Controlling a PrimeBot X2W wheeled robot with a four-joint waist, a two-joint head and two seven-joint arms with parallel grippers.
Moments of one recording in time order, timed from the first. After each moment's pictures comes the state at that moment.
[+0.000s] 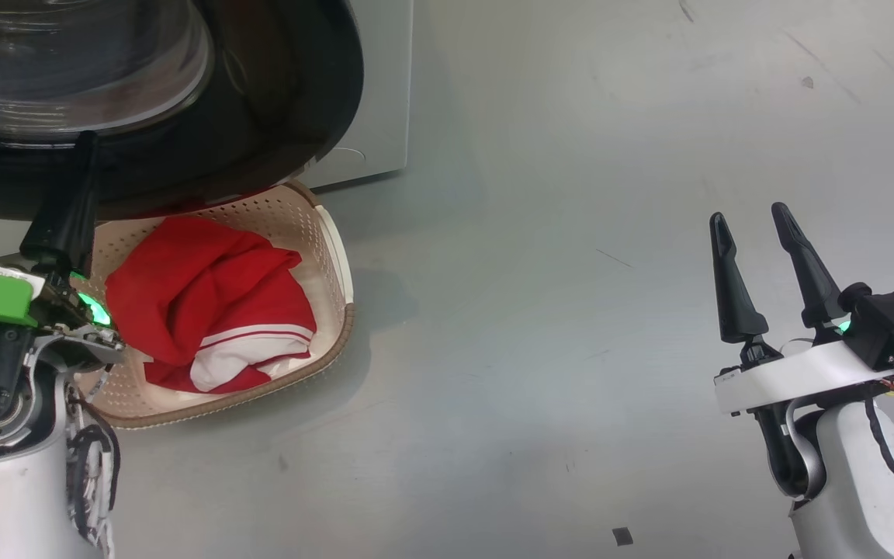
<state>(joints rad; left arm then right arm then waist) -0.44 0.04 0.18 0.15 -1.60 -0.12 0.39 -0.22 -0.10 0.10 0.16 0.31 0.12 -0.25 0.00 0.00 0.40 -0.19</state>
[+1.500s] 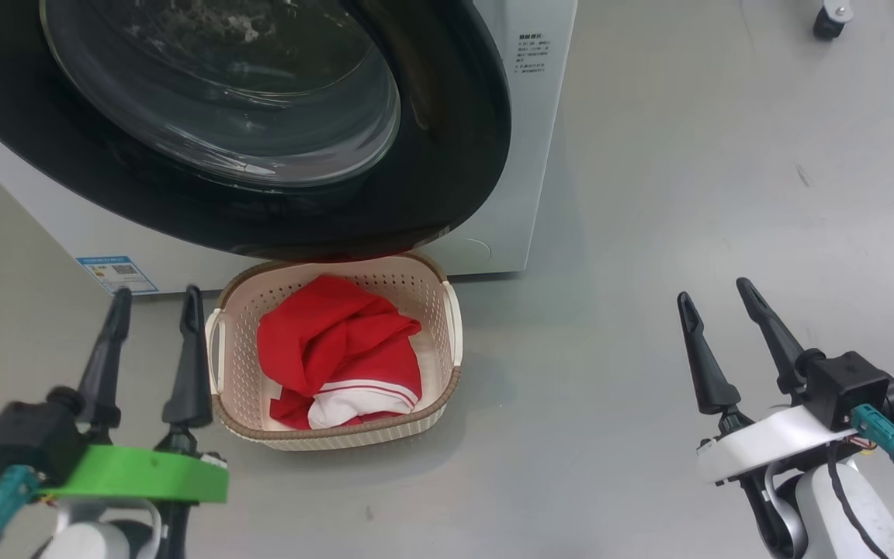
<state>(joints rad) -0.05 0.16 -0.15 -0.12 -0.52 -0.03 -0.16 -0.10 -0.11 0.14 0.16 0.24 0.12 -0.25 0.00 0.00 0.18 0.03</state>
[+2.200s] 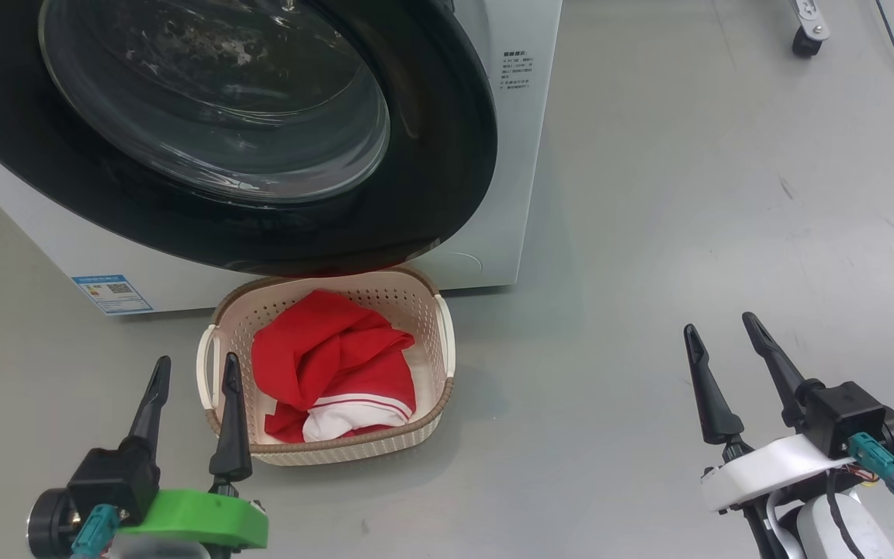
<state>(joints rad) 0.02 0.10 -0.21 -0.01 -0.39 0.09 -0.20 -0.04 -0.11 0.13 0.17 0.23 0.09 -0.25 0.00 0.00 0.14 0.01</state>
